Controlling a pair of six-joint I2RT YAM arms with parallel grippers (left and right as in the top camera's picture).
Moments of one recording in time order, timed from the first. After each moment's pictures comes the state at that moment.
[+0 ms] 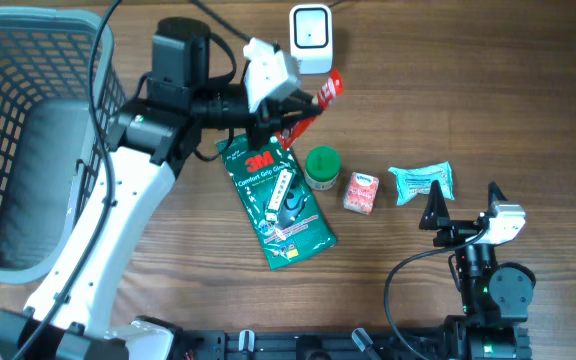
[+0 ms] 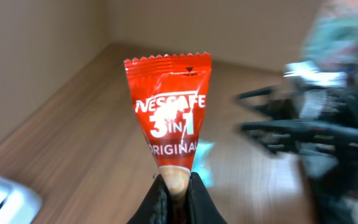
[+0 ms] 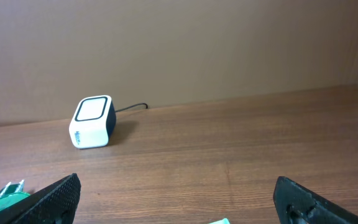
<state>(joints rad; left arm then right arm) -0.33 1.49 1.40 -0.50 0.95 0.41 -0.03 0.02 0.01 0.00 -0.04 0.13</state>
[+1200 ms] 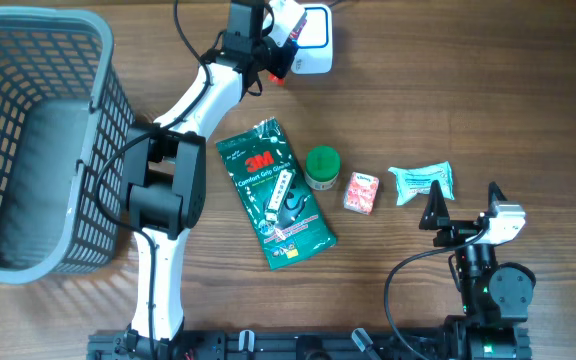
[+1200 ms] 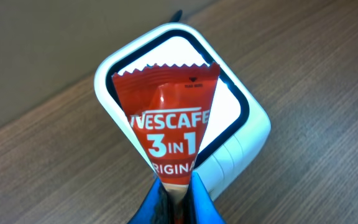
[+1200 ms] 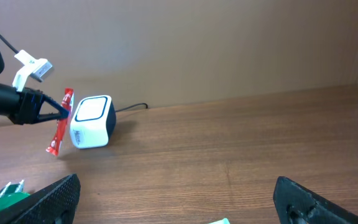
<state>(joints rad) -0.30 2.33 1.83 -0.17 0.30 0.27 -0.03 0.02 0.01 0.00 -0.04 0.13</state>
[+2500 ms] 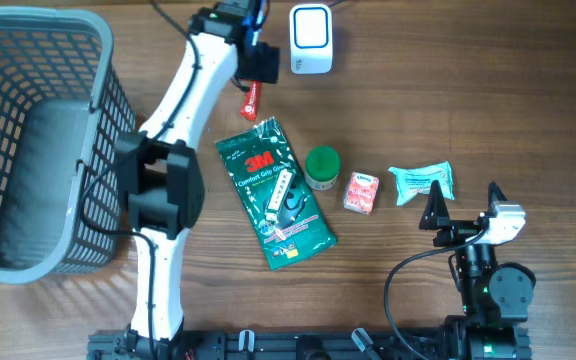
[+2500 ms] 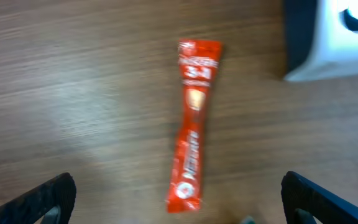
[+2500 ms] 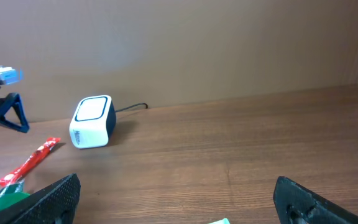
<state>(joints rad) -0.30 2.33 2.16 -1.01 -0.10 -0.17 -0.03 0.02 0.01 0.00 -0.04 0.13</state>
